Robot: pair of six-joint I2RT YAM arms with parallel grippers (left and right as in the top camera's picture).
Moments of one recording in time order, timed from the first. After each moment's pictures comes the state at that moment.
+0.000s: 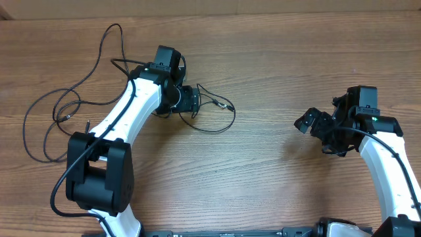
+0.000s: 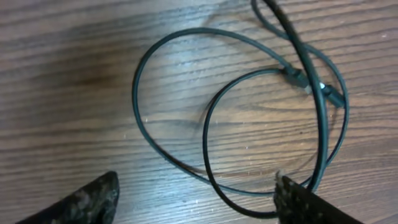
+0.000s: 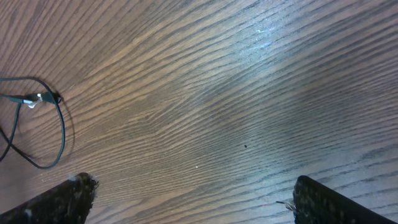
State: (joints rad) left arm -0.26 1.88 1.39 -0.83 0.20 -0.28; right arm -0.14 1.36 0.92 -0.85 -0.30 0.38
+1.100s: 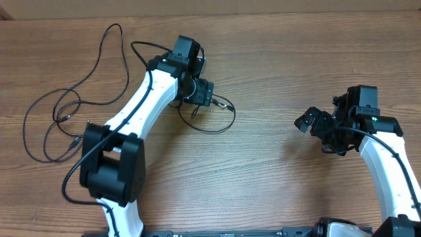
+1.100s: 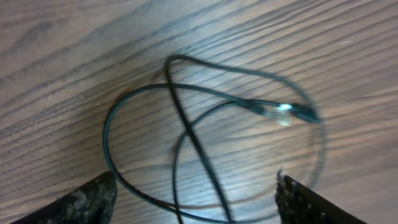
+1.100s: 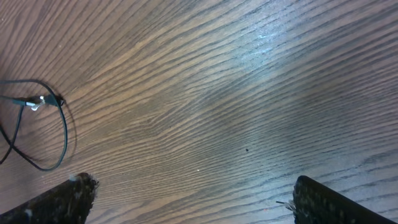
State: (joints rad) left arm -0.35 1.98 1.56 -0.86 0.11 -0.16; right arm -0.14 1.36 0.92 -0.84 -0.30 0.38
